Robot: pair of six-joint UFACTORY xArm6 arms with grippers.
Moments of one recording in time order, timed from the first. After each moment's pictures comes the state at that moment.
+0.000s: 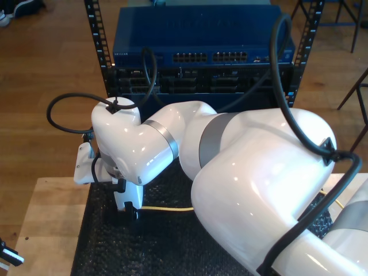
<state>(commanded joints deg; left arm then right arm) 46.9 -23.3 -32.8 -17.2 86.5 -233.8 47.6 25.4 -78.6 -0.7 53.0 -45.6</state>
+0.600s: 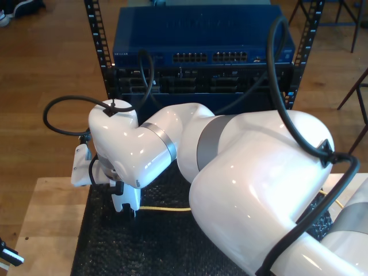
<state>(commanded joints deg) 46.9 -23.3 -32.8 -17.2 86.5 -233.8 48.2 25.4 -78.2 -1.3 52.2 -45.5</state>
